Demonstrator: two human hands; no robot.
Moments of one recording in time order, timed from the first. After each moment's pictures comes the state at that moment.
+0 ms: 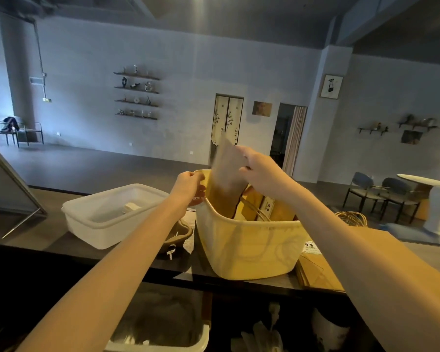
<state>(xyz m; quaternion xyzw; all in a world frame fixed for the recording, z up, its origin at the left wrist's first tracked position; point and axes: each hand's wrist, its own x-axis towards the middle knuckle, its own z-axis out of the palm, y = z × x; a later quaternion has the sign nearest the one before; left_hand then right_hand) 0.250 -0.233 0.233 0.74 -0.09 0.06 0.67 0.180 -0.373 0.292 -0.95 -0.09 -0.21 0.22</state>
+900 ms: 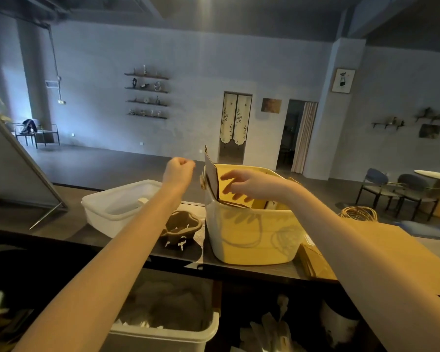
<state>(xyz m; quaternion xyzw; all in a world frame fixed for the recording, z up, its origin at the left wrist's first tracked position) 0.230 -0.206 0.248 0.75 -0.06 0.15 0.64 0.174 -0.352 0.280 -0.96 -0.08 0.03 0.27</state>
